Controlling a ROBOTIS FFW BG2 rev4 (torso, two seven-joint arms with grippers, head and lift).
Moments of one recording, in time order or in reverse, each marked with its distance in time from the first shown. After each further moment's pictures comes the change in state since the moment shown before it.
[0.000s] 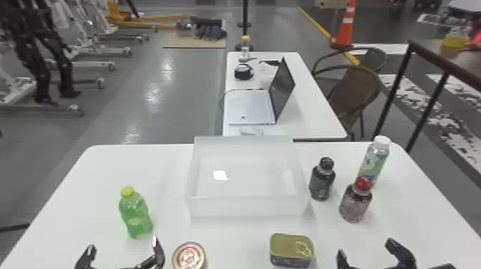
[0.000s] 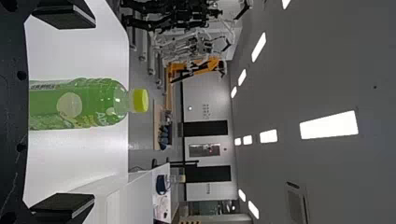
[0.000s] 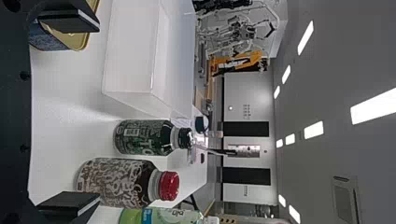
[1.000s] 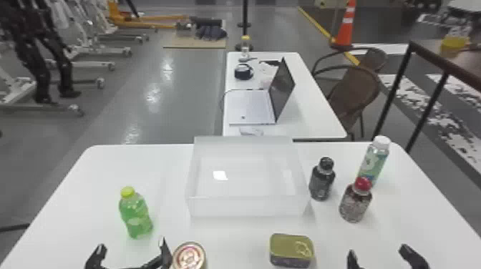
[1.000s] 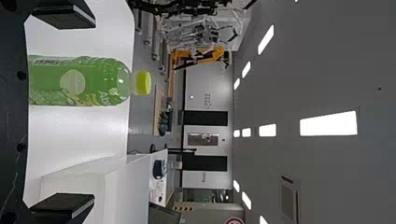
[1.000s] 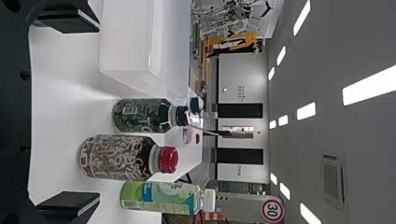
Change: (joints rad) left arm -0.009 0.001 -0.020 0.015 0.088 -0.005 -0.080; right arm 0.013 0.000 -0.007 0.038 -0.023 -0.075 -0.091
